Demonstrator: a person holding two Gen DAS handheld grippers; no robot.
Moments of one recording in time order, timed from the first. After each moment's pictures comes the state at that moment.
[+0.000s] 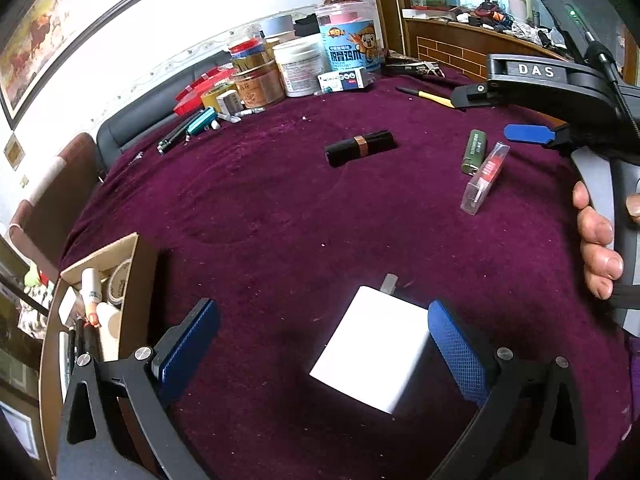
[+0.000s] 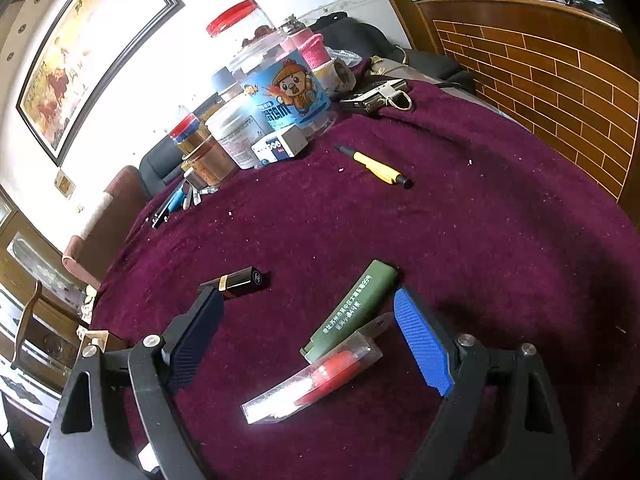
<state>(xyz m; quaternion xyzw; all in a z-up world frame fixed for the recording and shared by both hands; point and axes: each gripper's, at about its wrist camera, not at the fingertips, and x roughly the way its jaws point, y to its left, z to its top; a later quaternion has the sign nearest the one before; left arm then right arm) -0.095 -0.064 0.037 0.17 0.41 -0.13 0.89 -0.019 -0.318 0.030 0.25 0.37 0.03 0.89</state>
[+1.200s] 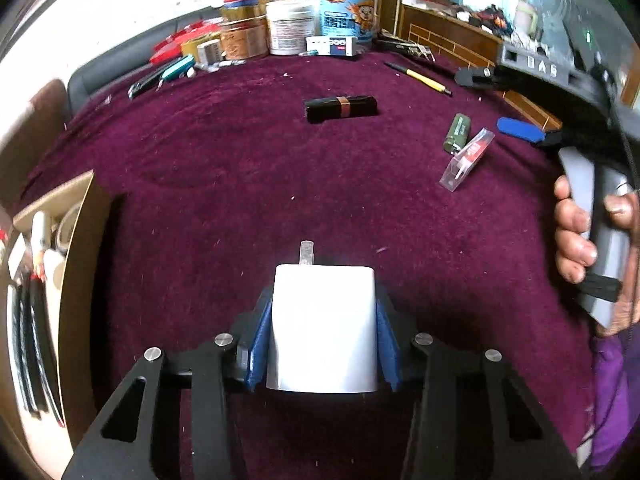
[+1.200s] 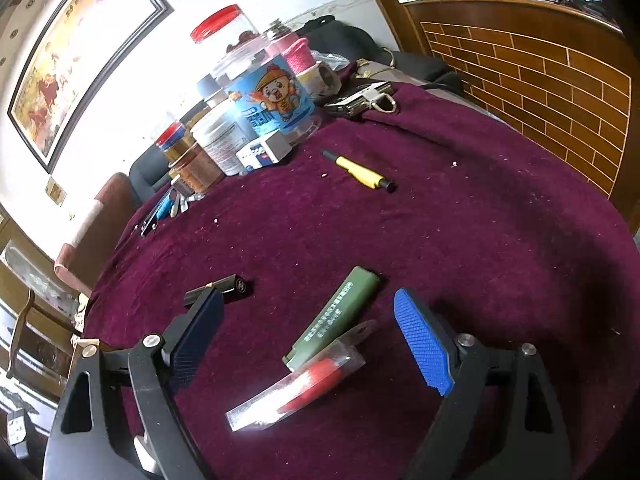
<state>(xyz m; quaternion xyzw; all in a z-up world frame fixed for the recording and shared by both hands) -0.093 -0.046 0.022 0.08 0.48 -0.17 0.86 -0.019 -0.330 0.026 0.26 0.36 0.01 0.89</state>
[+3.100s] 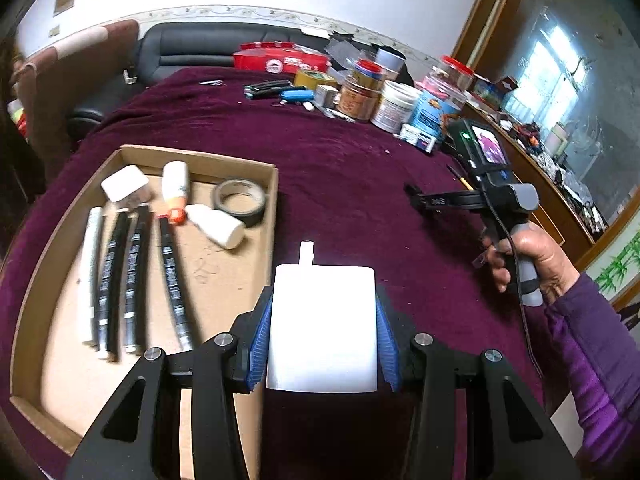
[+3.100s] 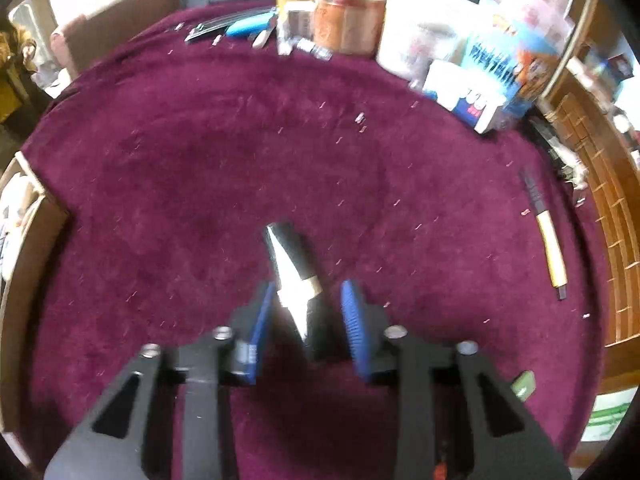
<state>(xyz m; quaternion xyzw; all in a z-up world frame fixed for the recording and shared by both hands) -0.124 0.115 0.086 -0.09 0.42 -0.13 0.89 0.083 -0.154 0.010 -0.09 0.53 0.09 0.84</state>
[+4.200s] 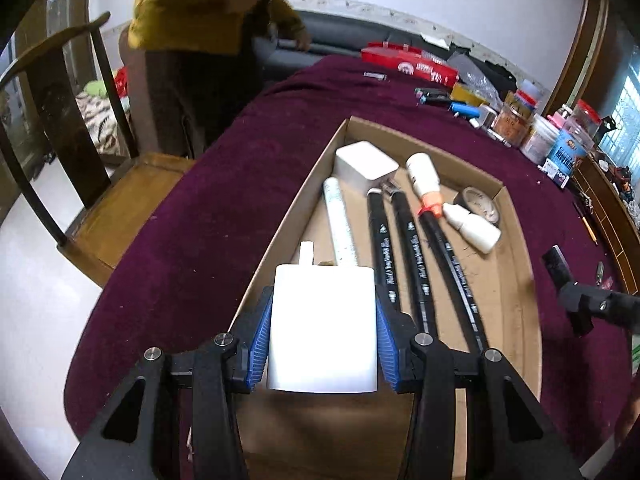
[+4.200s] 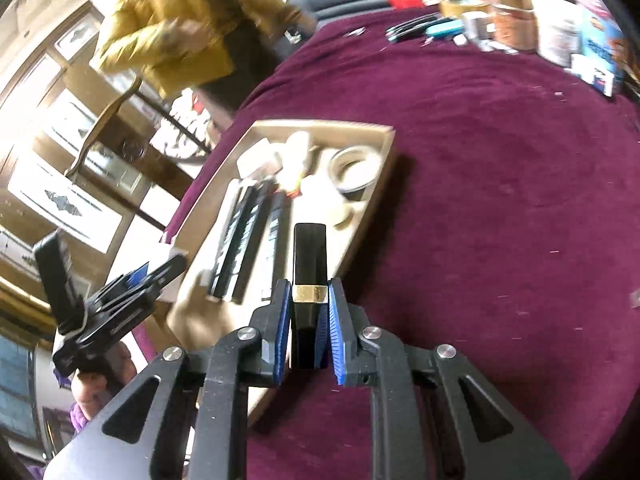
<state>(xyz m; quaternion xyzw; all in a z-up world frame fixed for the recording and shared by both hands) -0.121 0.287 0.038 -0.10 0.45 0.05 0.89 -0.070 0.019 0.060 0.08 0.53 0.30 0.79</state>
